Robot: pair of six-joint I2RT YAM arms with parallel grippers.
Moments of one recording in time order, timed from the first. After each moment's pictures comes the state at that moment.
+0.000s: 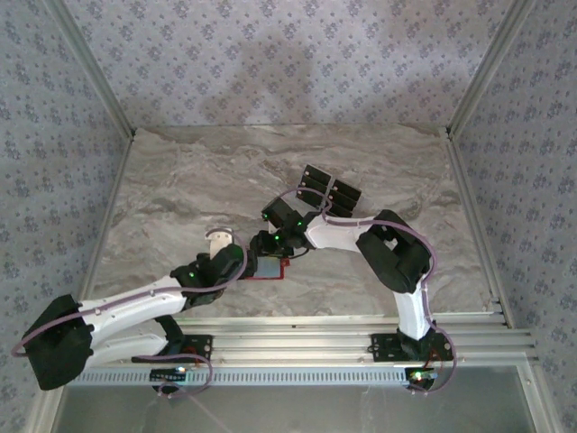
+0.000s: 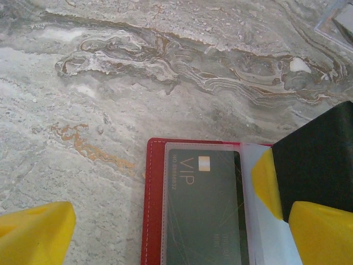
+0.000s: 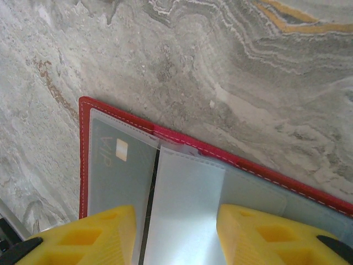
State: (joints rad) left arm -0.93 1.04 0.44 -0.29 -0.56 -0.78; right arm 0.87 1.98 1.23 -0.23 -0.33 0.79
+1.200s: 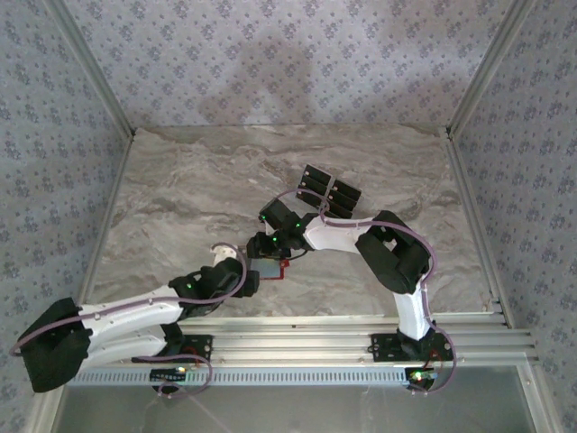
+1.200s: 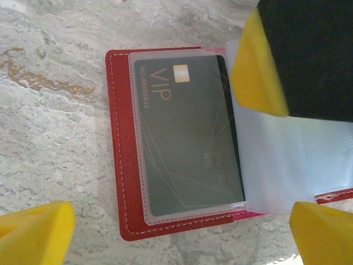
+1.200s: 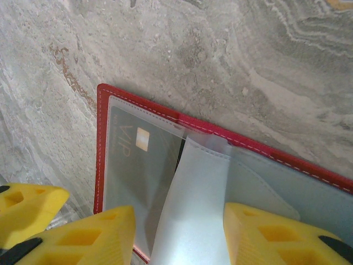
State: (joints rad) left arm -0.97 1.01 0.32 -0.25 -0.40 -0.72; right arm 0.89 1.98 1.23 -0.22 -0.36 0.80
